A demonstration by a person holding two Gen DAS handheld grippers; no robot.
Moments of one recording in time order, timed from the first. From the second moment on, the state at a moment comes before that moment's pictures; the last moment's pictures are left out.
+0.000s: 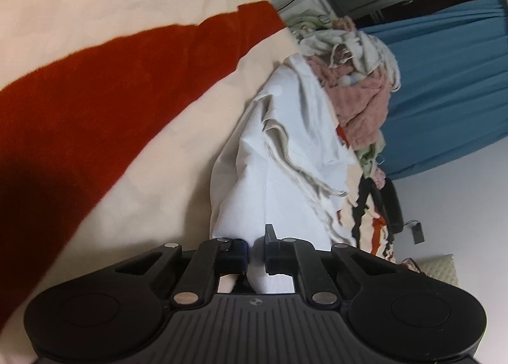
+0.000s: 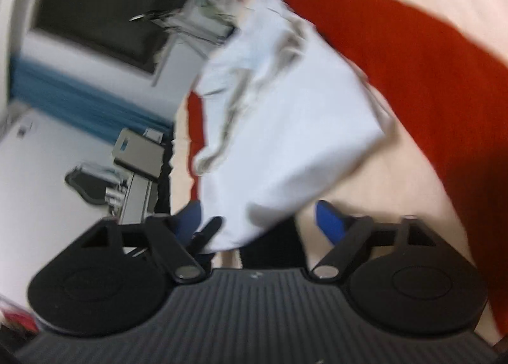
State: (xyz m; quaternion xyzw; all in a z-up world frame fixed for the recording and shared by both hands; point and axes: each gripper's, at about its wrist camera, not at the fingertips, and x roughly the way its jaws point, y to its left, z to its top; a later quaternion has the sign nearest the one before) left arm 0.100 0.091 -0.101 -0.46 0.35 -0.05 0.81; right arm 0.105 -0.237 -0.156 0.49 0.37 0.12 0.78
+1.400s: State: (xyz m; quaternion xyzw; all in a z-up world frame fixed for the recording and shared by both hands) left arm -0.036 0.055 0.058 -0.37 0.22 -0.10 0.90; right arm -0.007 -0.263 -0.032 0.40 0.15 0.06 0.90
